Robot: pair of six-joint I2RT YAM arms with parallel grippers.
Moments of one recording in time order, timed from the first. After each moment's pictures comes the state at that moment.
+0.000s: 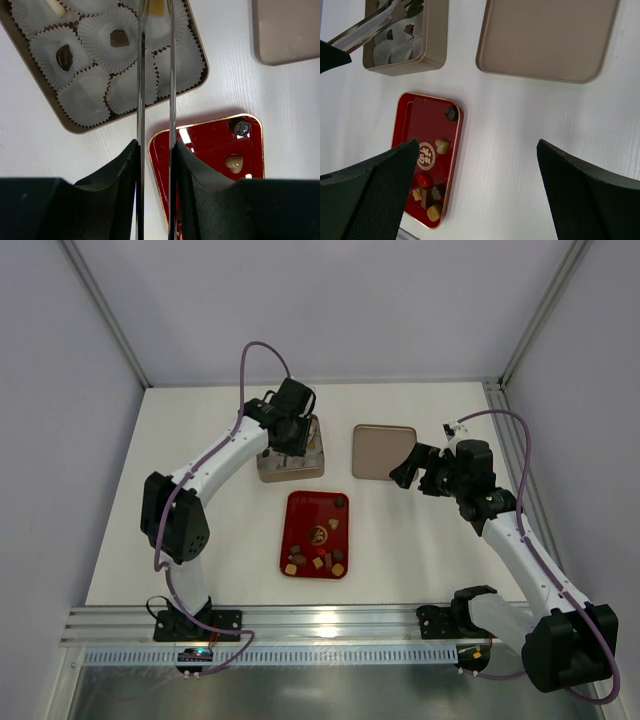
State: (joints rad) left arm -0.57 1.86 1.72 -0.86 -0.14 -0.26; right arm 0.18 1.02 0.75 -0.29 -0.28 0.44
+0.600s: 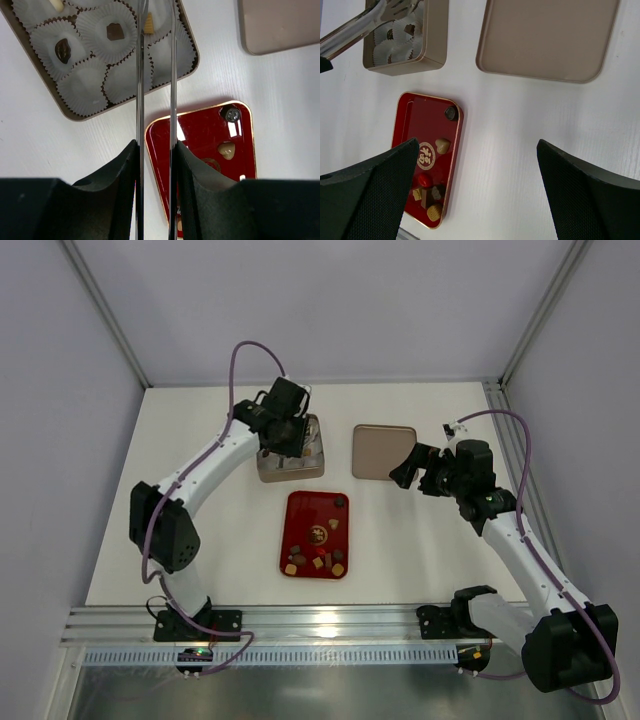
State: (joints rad) left arm -0.57 1.80 1.70 -0.87 -0.11 -0.26; right arm 0.18 1.02 0.75 -0.29 -0.28 0.44
